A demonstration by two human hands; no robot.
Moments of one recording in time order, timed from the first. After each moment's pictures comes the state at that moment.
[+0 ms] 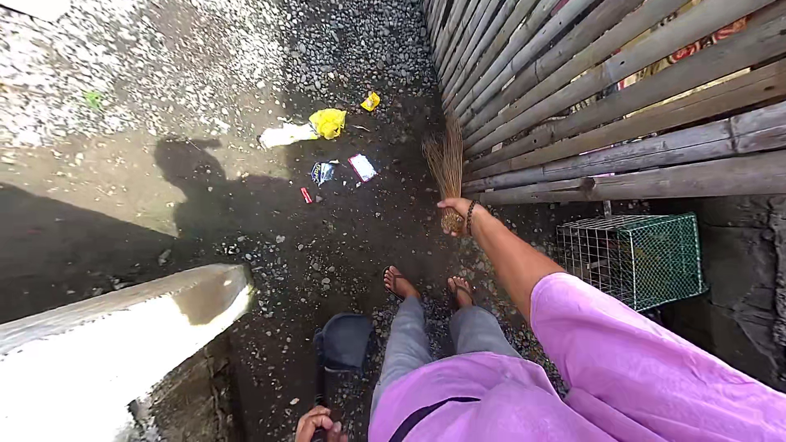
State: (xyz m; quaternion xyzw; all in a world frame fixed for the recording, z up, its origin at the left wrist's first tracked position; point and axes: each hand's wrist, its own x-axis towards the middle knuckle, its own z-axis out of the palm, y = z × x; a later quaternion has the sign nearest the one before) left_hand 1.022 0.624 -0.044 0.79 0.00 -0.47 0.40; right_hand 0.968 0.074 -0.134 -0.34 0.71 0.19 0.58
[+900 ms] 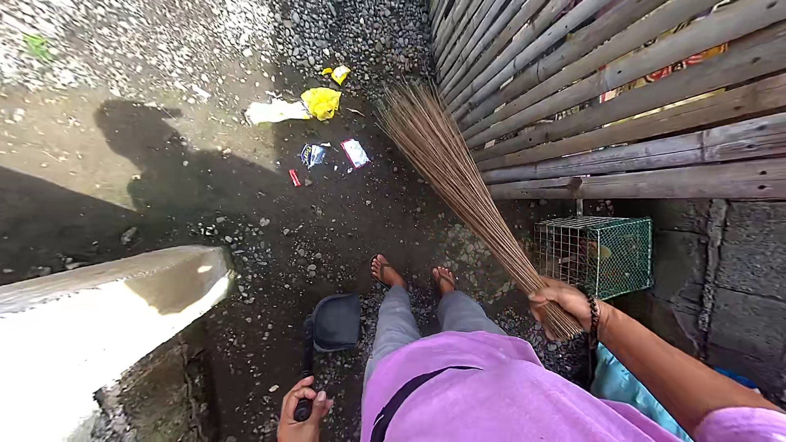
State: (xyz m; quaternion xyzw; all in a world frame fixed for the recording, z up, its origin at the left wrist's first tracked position) left_hand 1.030 0.634 -0.063 0.78 0.09 -0.43 0.44; right_hand 0.757 0.149 0.028 -0.33 0.65 0.25 0.64
